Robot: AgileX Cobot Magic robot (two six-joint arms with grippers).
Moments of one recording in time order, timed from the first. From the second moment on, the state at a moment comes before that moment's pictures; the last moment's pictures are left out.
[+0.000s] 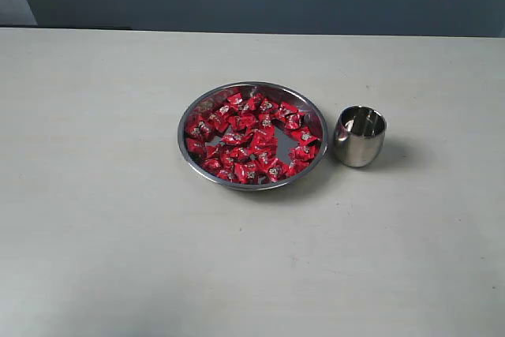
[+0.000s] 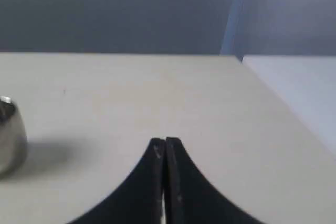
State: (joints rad) left arm -0.02 0.01 0.00 0.26 0.21 -0.20; right arm -0.18 0.01 0.00 -0.09 0.23 0.00
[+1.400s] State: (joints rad) left arm -0.02 0.01 0.00 0.26 0.21 -0.20; right arm -0.18 0.61 -0.69 -0.24 -0.25 0.44
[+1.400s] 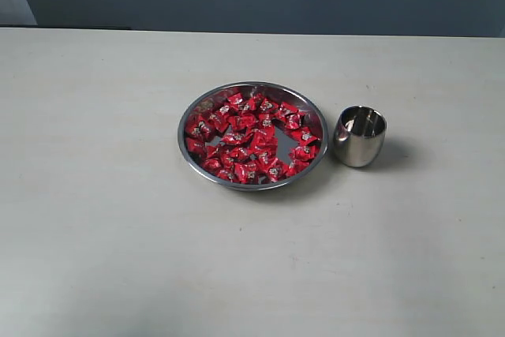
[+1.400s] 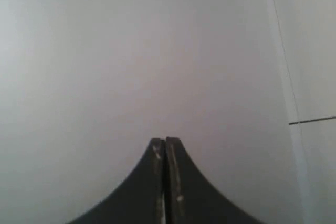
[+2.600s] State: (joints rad) left arm -0.02 0.01 0.00 0.26 0.21 -0.20; right arm 0.57 2.30 -2.06 0.16 1.16 -0.51
